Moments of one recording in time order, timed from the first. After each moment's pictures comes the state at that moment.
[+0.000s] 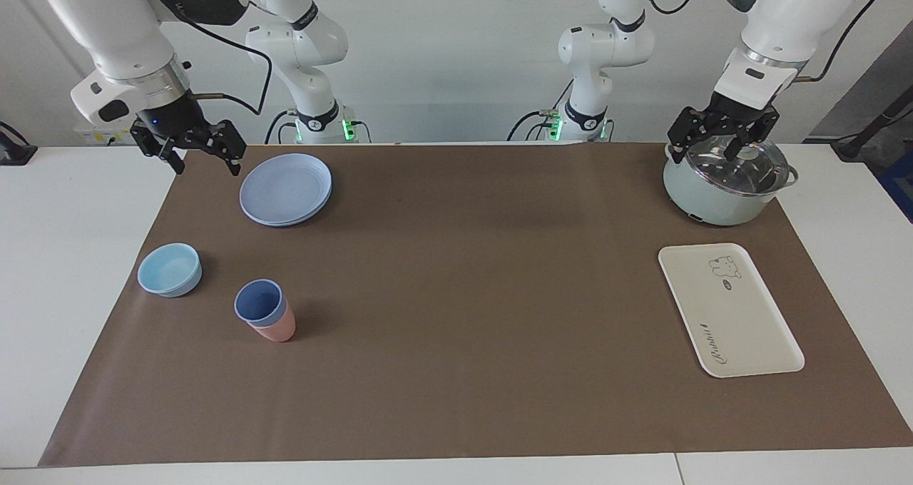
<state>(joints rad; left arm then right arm) -0.02 -0.05 -0.06 -1.60 0.00 1.57 -0.05 0.09 -0.03 -0.12 -1.64 -0.02 1.59 0.02</state>
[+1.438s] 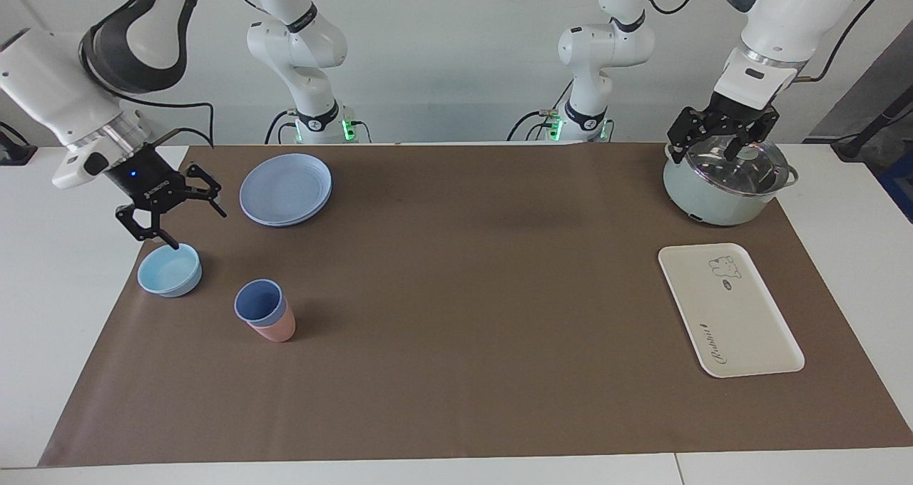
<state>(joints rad) -0.02 -0.05 -0.06 -1.60 0.00 1.57 -0.05 -0.17 0.05 -0.13 -1.93 0.62 2.05 -1.23</state>
